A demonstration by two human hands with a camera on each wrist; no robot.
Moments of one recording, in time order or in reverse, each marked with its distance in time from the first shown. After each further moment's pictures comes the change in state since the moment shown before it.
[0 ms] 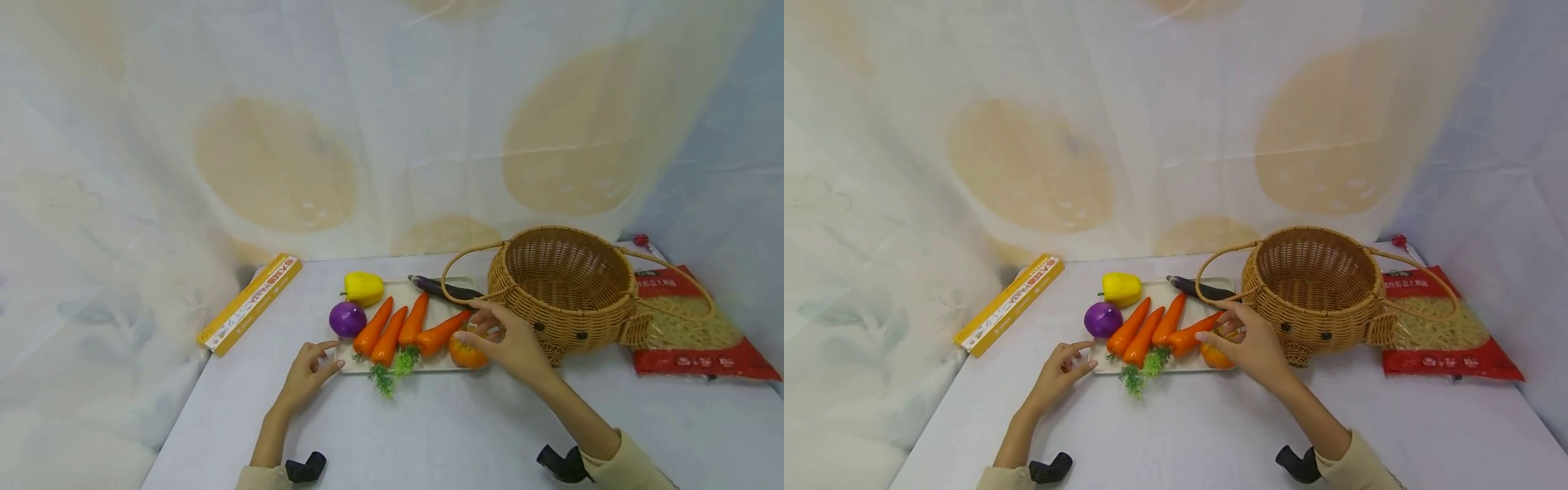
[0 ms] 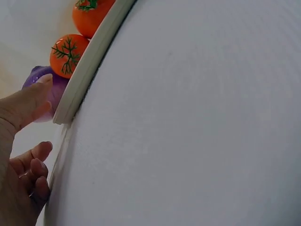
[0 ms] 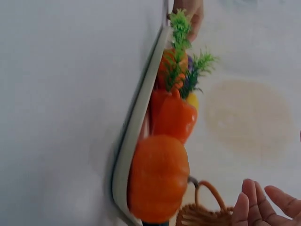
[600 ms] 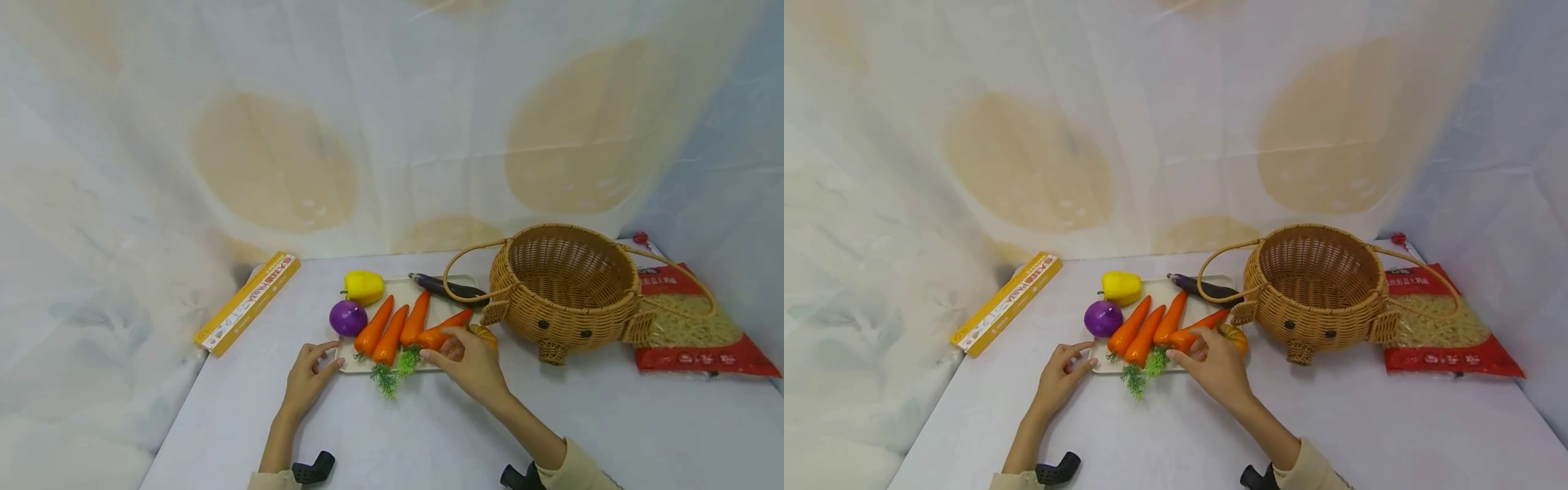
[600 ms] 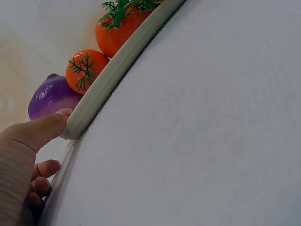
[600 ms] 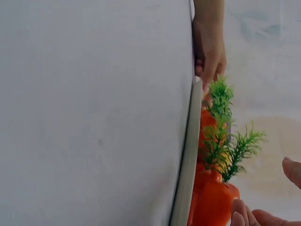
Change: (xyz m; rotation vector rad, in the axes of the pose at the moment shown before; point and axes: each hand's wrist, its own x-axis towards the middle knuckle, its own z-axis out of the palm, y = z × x) left_hand 0.000 -0.013 0.014 0.043 0.105 -0.033; right_hand -0.006 -0.008 0.074 0.014 0.010 0.193
